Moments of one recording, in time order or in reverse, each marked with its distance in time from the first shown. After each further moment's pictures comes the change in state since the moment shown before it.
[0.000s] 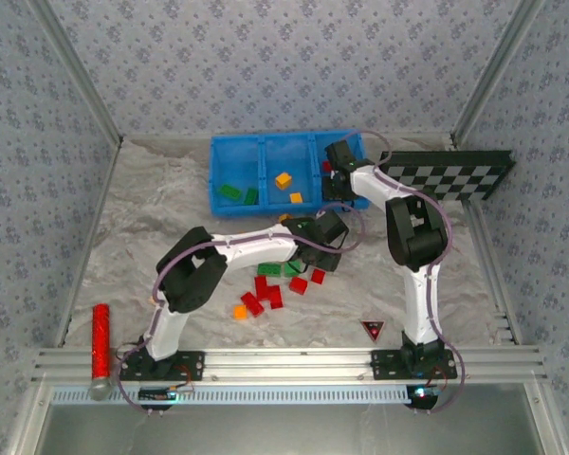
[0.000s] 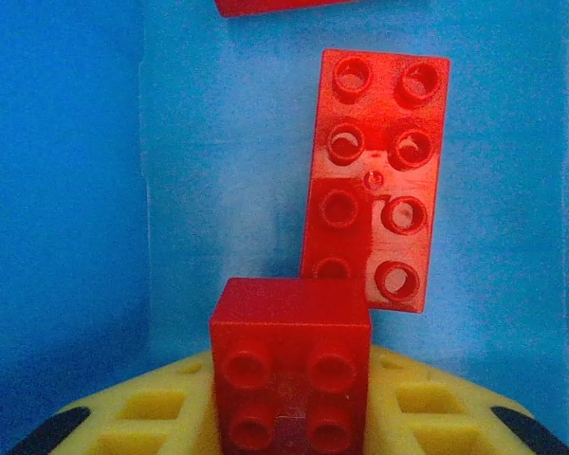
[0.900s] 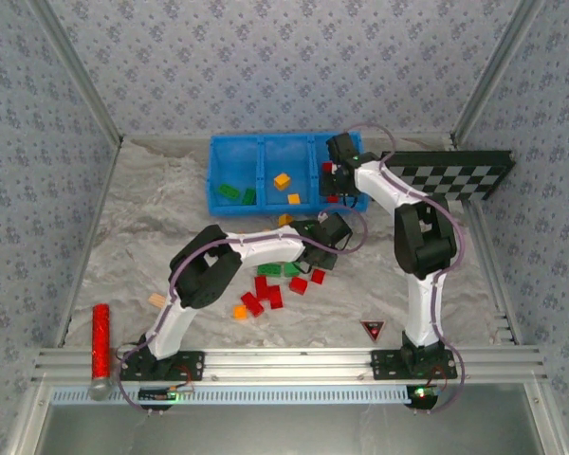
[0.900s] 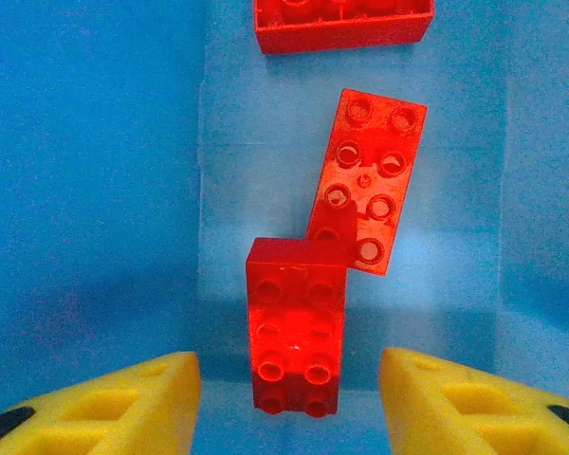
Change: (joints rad) left arm 0.000 0.089 0.037 0.040 -0.063 -0.031; right arm 0.011 -0.105 0.019 -0.111 -0.019 -0.008
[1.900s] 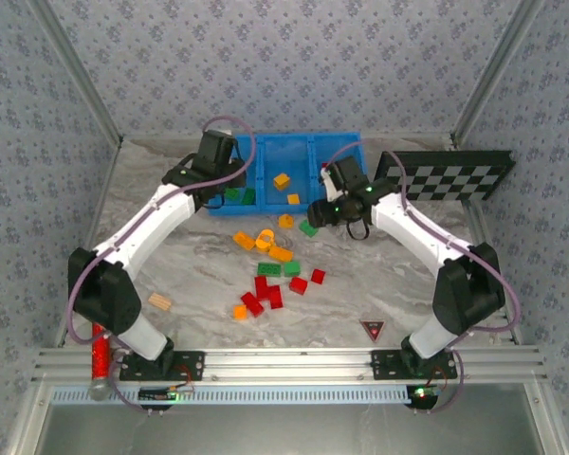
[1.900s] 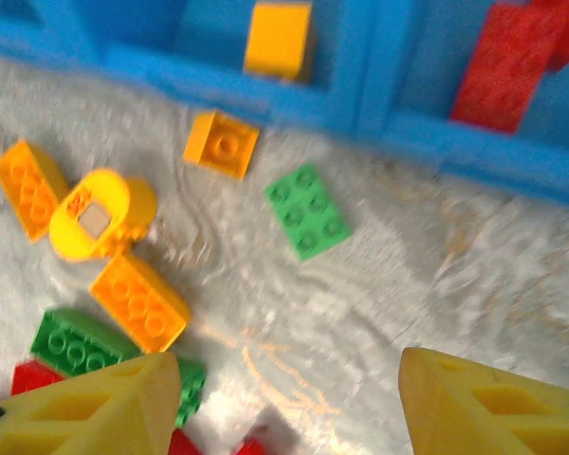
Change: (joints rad) left arm 0.557 -0.544 -0.114 -0.035 -0.038 0.143; right arm 0.159 -0.473 -0.392 -0.044 -0.169 -0.057
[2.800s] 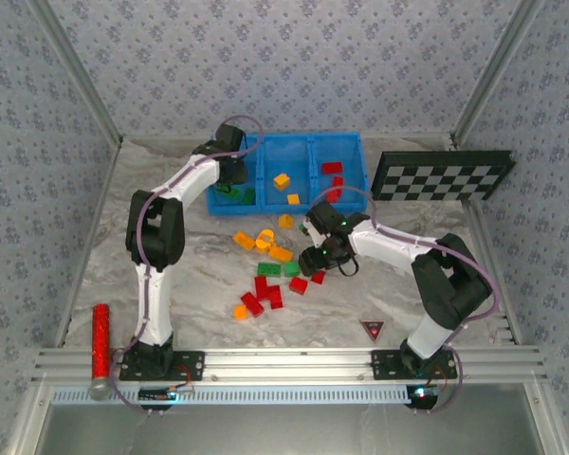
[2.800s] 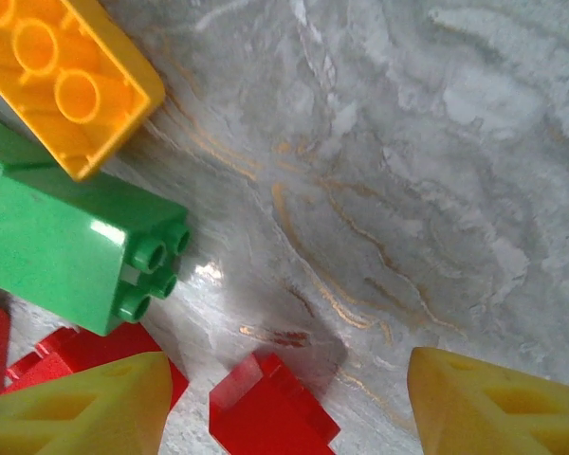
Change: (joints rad) left arm 0.122 0.573 0.388 -0.113 0.052 0.030; right arm 0.149 0.076 -0.258 0.089 -0.019 -0.019
